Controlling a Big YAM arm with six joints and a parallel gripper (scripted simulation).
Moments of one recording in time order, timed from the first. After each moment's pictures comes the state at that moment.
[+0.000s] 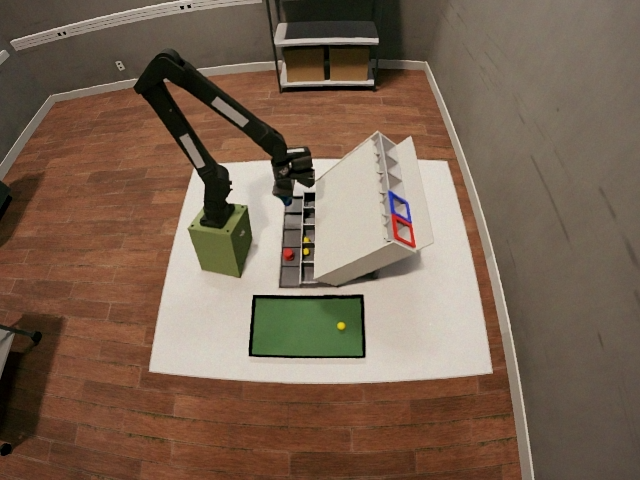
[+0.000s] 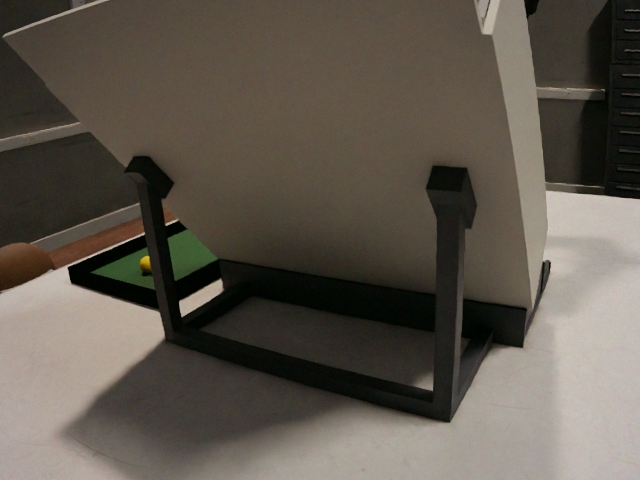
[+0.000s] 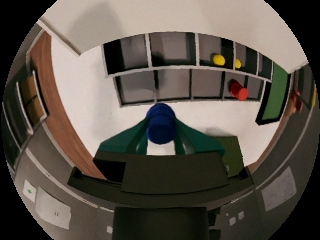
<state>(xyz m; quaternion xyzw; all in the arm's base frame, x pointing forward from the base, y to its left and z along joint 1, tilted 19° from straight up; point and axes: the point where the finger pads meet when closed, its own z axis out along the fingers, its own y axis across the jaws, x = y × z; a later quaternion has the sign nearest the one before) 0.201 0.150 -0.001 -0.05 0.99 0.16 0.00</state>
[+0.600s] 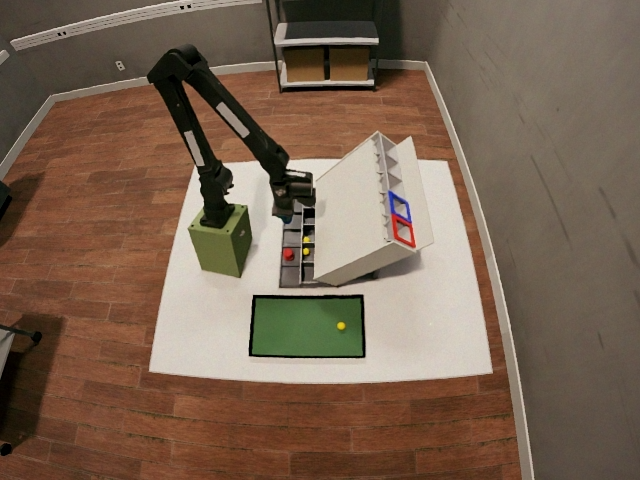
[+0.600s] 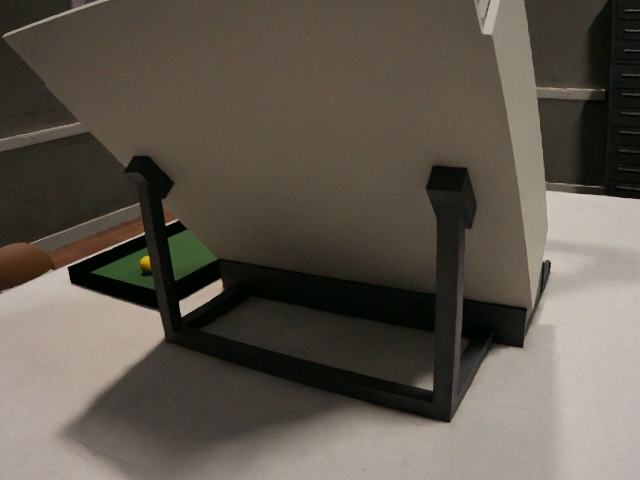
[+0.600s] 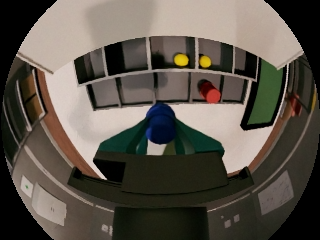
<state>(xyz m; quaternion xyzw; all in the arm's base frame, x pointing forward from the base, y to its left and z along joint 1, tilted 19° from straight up) 0.220 0.078 -0.025 -0.07 0.98 0.16 0.01</state>
